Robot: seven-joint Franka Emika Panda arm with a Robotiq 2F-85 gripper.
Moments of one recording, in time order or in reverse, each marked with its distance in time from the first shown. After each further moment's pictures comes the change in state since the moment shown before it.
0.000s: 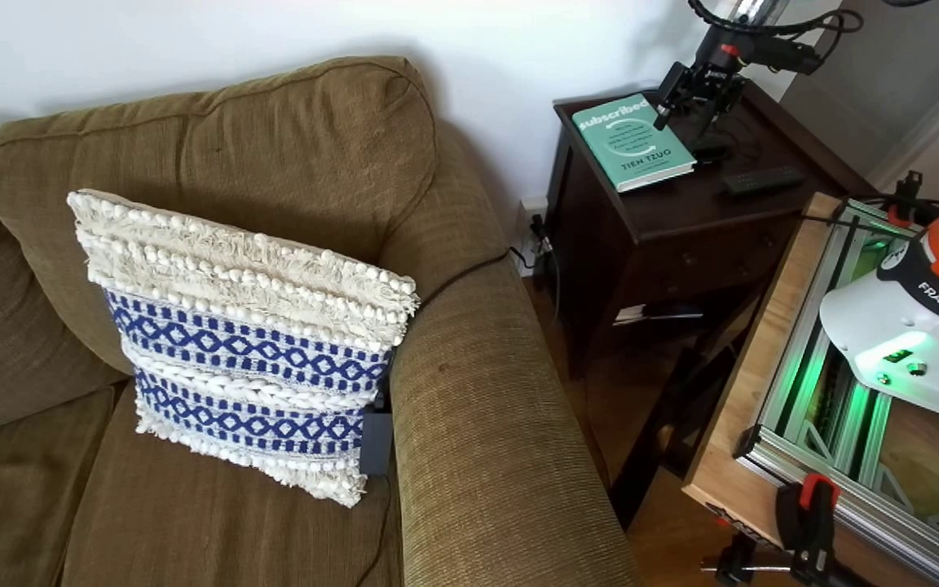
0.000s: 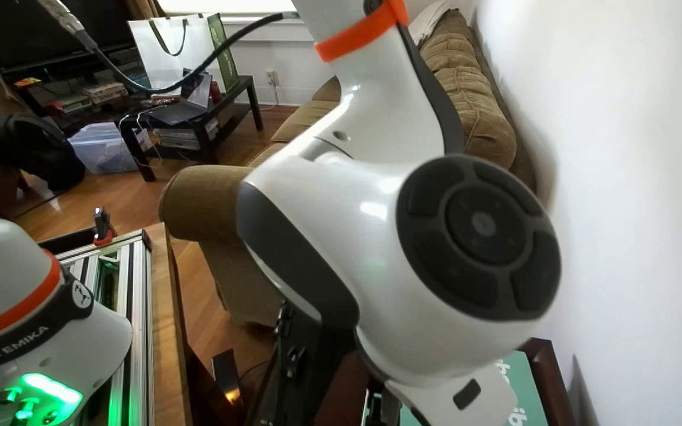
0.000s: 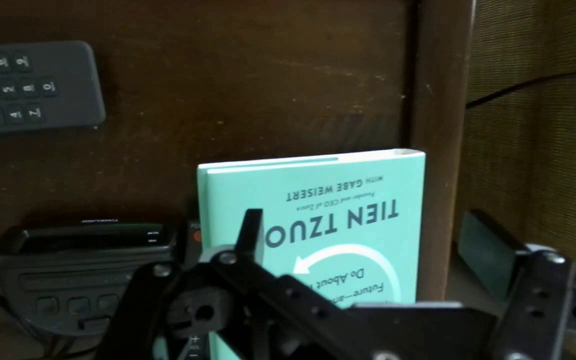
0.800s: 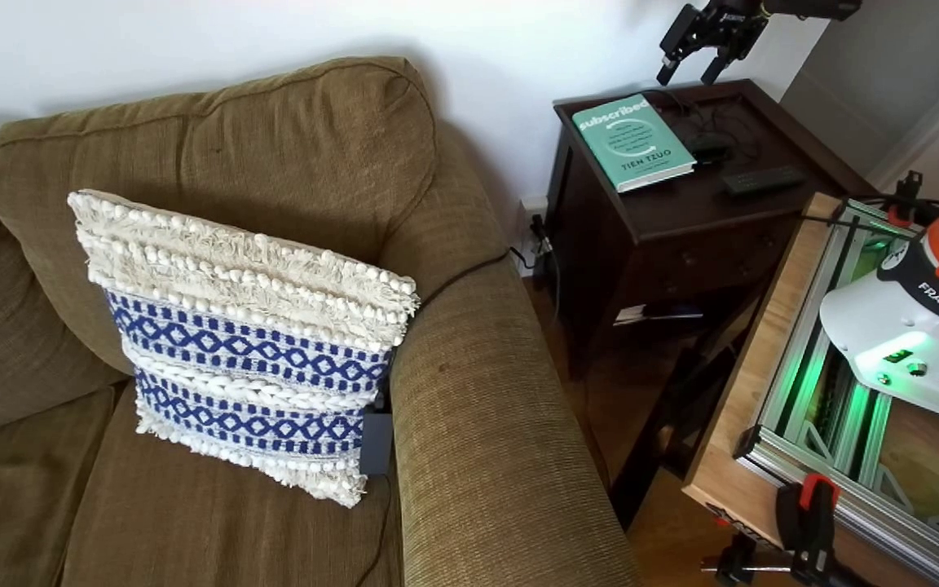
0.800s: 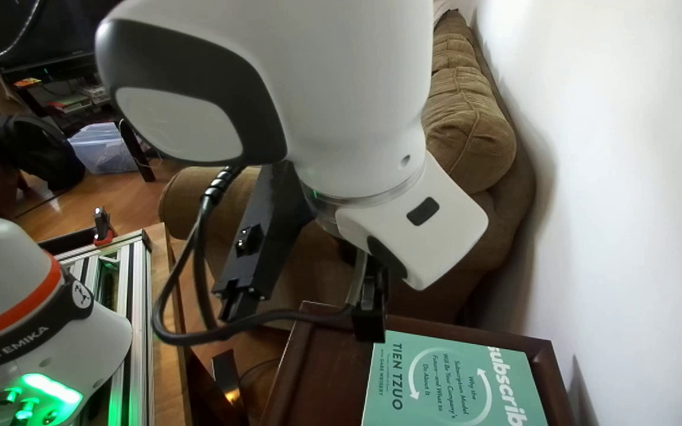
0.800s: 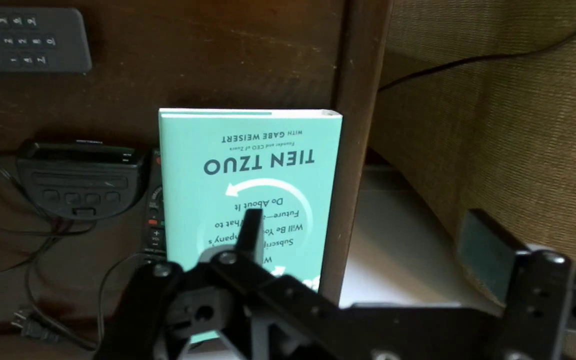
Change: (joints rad) arm 0.110 -0.403 -0.007 -0.212 -0.344 0.109 0.344
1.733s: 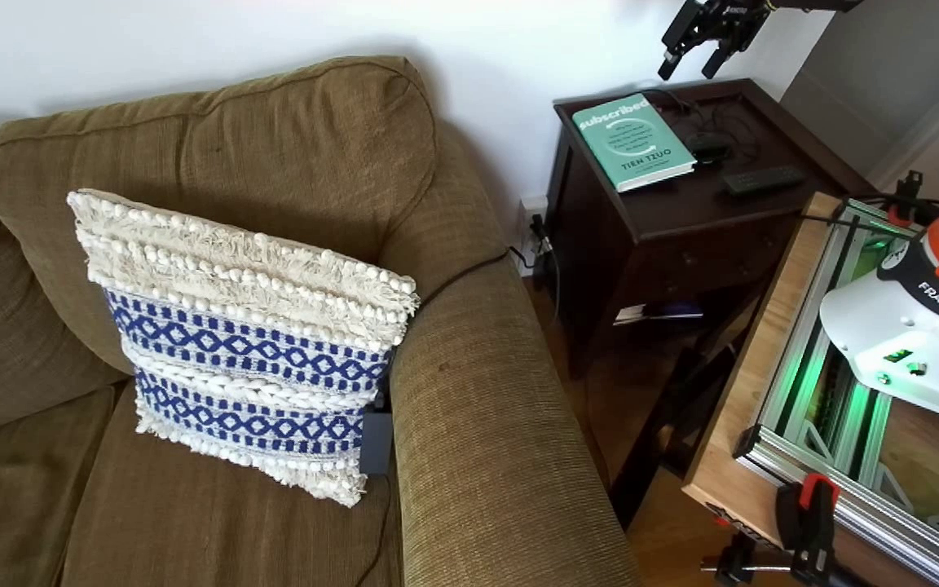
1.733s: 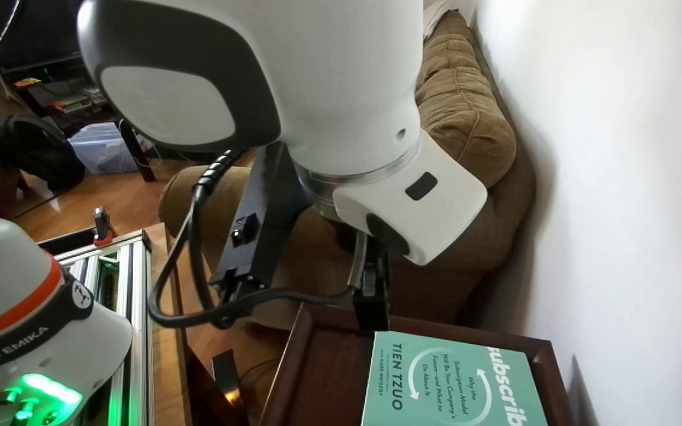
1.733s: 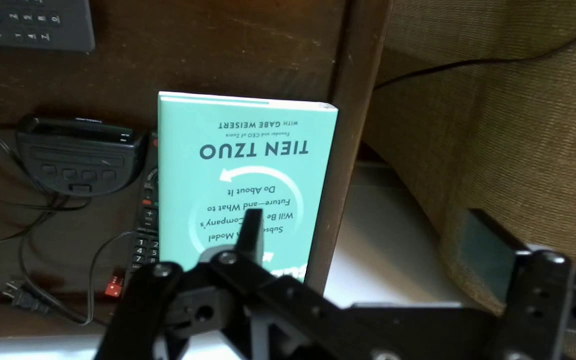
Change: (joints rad) arm 0.000 -0.044 0.009 -0.014 -0.052 0.000 0.001
